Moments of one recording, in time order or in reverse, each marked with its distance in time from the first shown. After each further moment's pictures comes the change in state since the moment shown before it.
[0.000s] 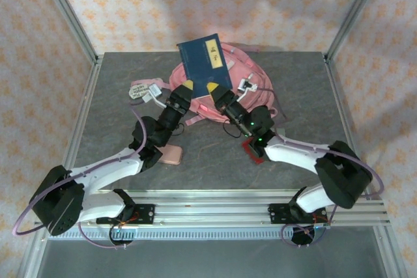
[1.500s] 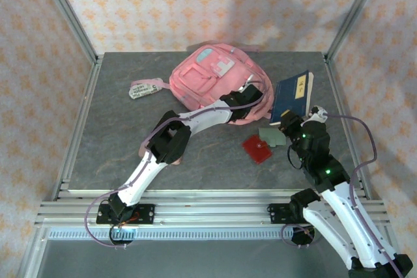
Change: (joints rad) left arm -0.148 1.252 1.467 -1.456 -0.323 1.020; right arm -0.368 -0.852 -0.087 -1.369 0.278 -0.375
